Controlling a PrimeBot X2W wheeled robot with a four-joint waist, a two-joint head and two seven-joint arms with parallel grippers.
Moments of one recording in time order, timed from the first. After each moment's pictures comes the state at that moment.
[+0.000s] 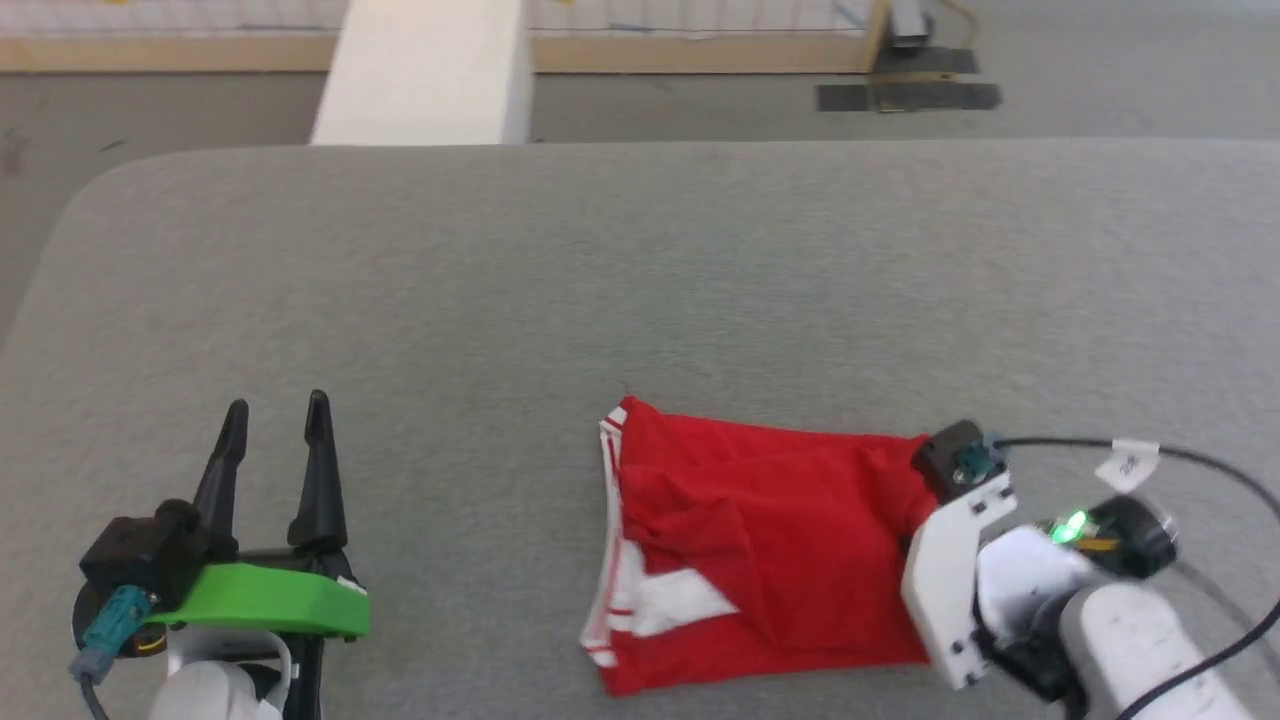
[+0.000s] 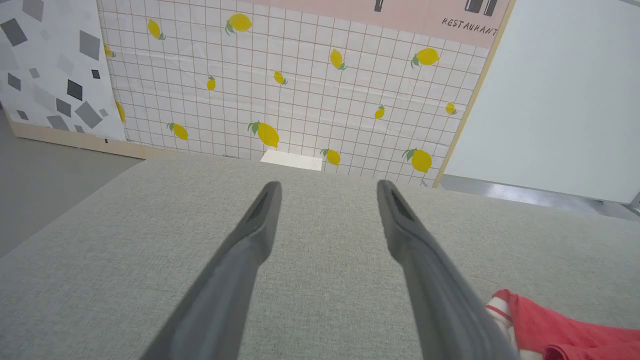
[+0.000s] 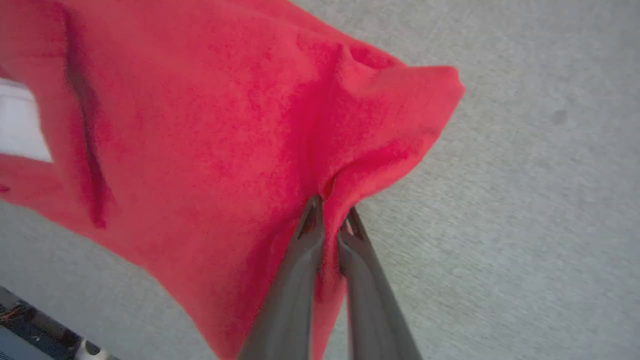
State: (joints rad) left arm -0.06 0.17 0.03 0.05 -0.35 -0.09 -0.26; right arm -0.18 -0.21 0.27 0.07 0.15 0.13 0.80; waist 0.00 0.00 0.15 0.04
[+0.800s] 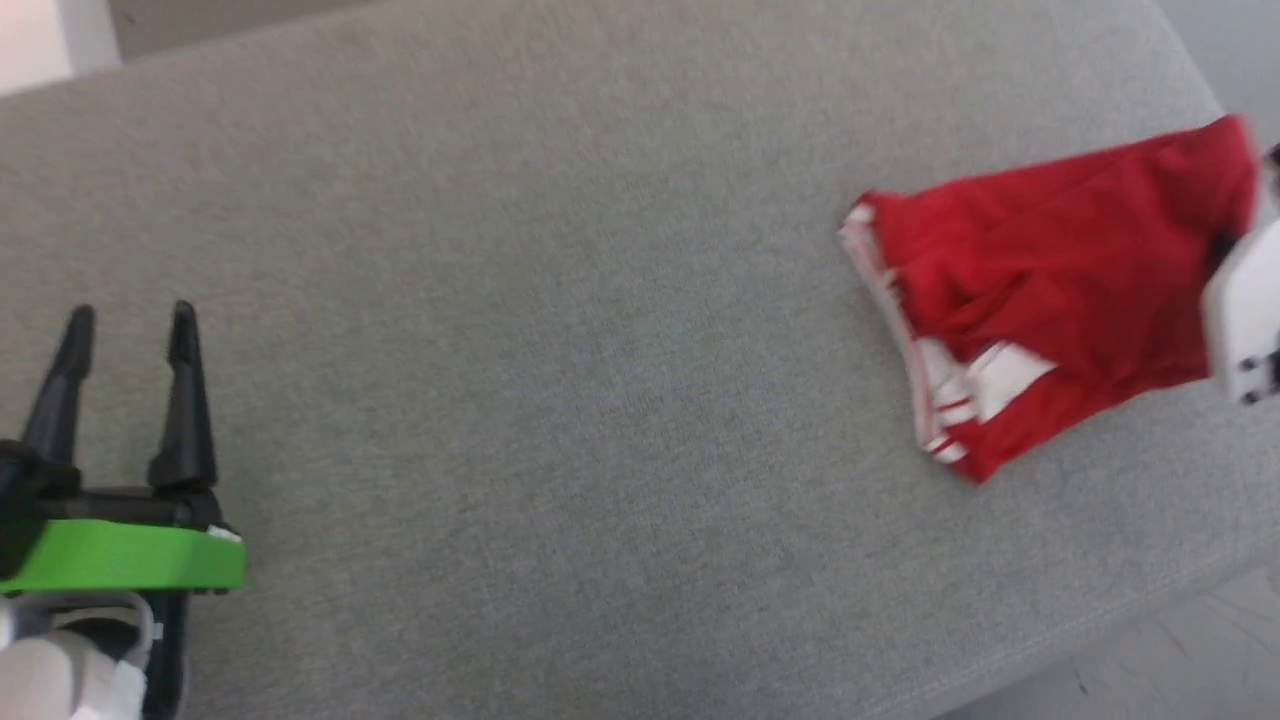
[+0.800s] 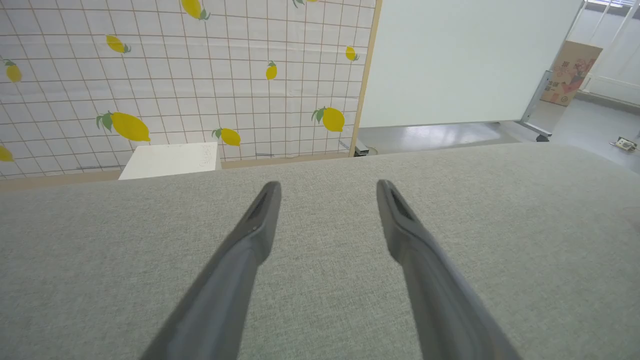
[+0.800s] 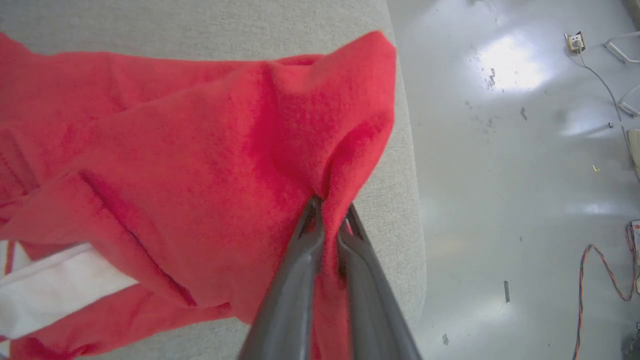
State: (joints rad) left arm -0.06 0.32 0.11 -0.22 -0.34 -0.06 -0.13; right arm -0.54 -0.47 0.03 0.18 0.18 0.13 0.74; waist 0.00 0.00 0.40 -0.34
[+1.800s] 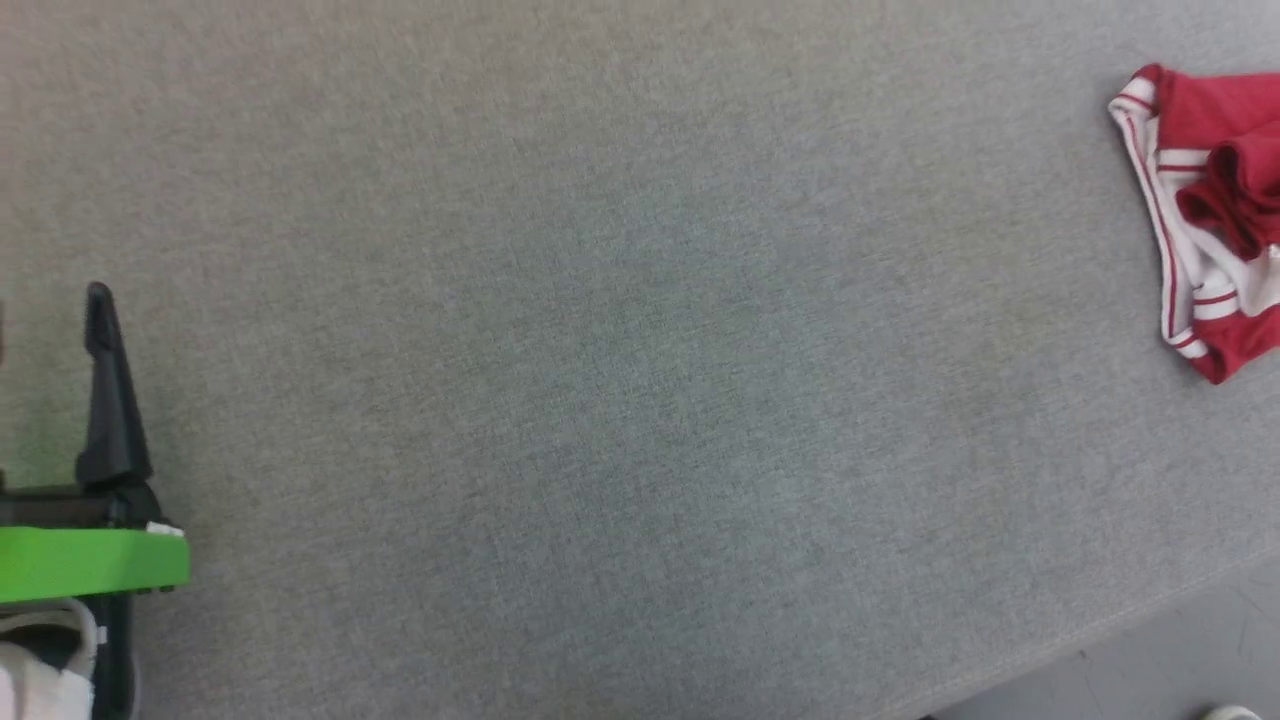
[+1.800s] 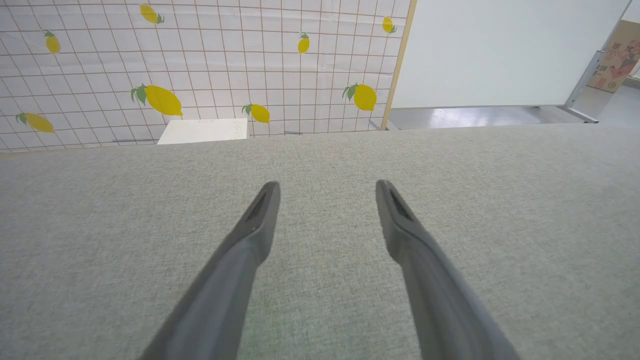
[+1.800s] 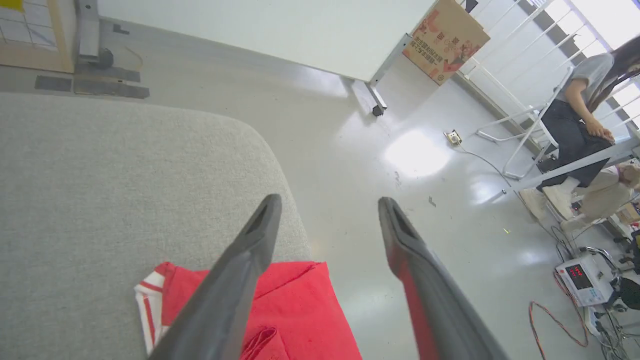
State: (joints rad) left arm -0.04 0.36 0.17 -0.30 -0.36 -0.02 -0.11; right arm -0.77 -0.47 -0.24 0.21 0.00 0.13 0.47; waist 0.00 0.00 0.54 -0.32
